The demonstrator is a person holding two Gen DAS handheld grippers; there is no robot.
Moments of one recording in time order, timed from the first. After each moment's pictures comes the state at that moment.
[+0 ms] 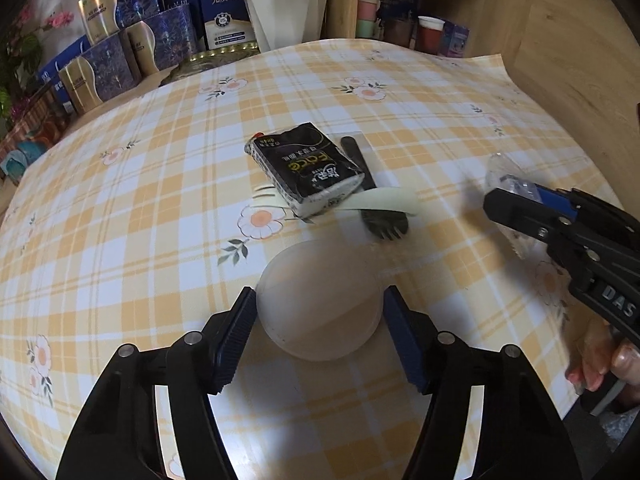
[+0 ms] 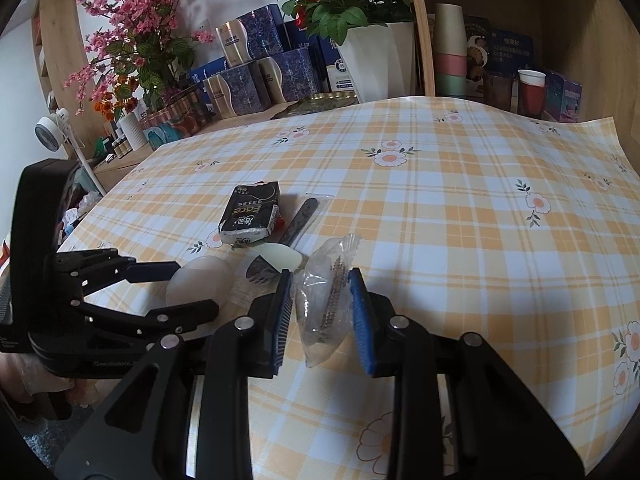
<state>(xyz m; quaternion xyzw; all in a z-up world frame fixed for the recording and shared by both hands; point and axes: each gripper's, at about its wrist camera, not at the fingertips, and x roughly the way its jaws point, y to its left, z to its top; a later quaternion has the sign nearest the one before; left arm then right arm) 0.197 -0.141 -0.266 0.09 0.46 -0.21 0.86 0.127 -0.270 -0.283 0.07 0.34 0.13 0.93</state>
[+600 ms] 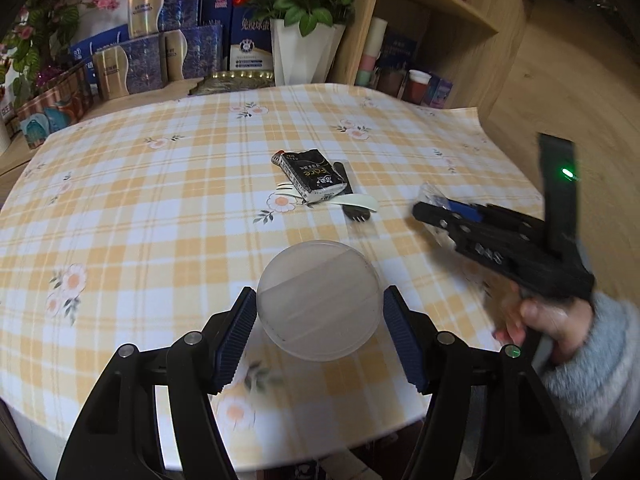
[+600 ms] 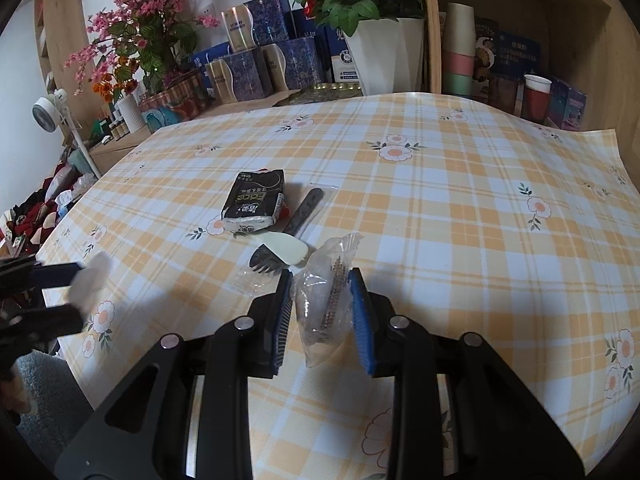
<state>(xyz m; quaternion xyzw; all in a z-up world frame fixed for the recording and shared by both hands) 0.112 -0.080 -0.210 0.01 0.42 -0.23 0.88 0.127 -0.261 -0.279 0.04 0.36 0.13 0.92</state>
